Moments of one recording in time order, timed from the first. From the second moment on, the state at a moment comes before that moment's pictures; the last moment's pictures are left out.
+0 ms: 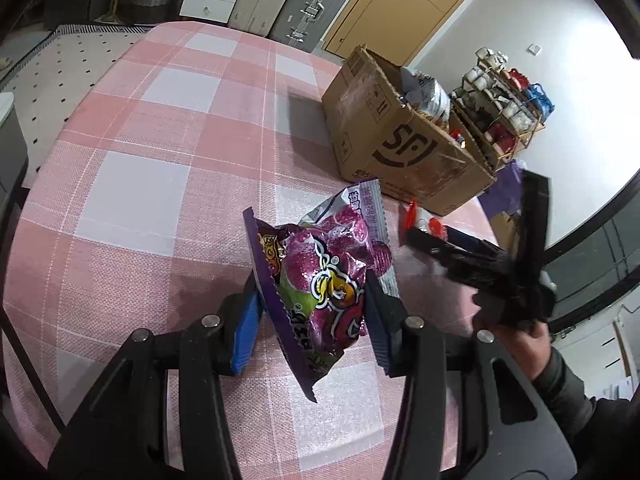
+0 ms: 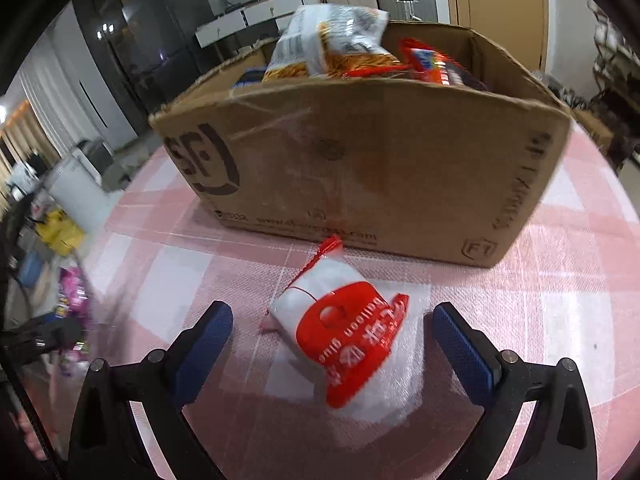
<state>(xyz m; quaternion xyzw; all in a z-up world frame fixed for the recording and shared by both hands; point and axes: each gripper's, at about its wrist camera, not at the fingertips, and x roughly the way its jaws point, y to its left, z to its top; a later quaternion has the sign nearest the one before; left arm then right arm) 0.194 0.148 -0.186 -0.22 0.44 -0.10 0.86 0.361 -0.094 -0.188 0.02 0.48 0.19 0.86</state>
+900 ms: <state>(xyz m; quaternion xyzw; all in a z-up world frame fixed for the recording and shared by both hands) 0.180 0.116 -0.167 -0.19 0.45 -0.10 0.87 0.318 -0.140 -0.162 0.03 0.44 0.23 0.87</state>
